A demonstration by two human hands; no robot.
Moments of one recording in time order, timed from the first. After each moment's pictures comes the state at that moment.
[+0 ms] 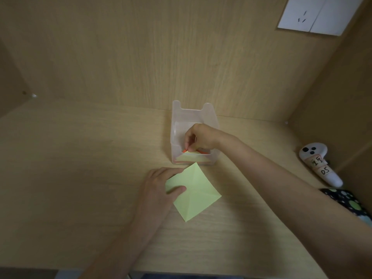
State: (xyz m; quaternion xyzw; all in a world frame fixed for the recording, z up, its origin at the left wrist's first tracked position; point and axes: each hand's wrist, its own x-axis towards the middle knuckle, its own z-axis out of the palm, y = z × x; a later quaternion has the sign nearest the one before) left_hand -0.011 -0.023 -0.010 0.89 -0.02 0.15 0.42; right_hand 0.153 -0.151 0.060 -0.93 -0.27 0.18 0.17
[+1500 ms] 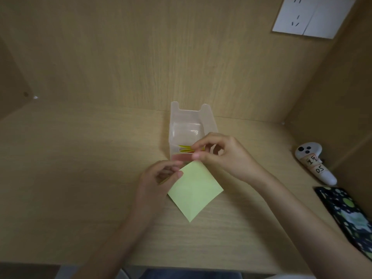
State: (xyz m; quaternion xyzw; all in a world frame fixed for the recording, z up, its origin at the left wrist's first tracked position) left_hand -0.020 -0.026 0.017 0.75 0.01 0.14 0.65; right_hand 0.041 -0.199 0.088 -0.84 -0.27 0.04 0.46
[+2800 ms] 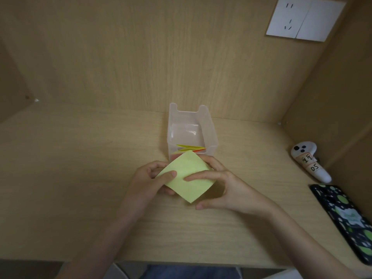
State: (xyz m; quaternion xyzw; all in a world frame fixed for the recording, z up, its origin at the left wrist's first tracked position) left_hand -0.022 -0.015 0.032 0.69 0.10 -0.01 0.72; right_hand -0.001 -0.219 0.056 -0.83 -0.37 0.09 0.40
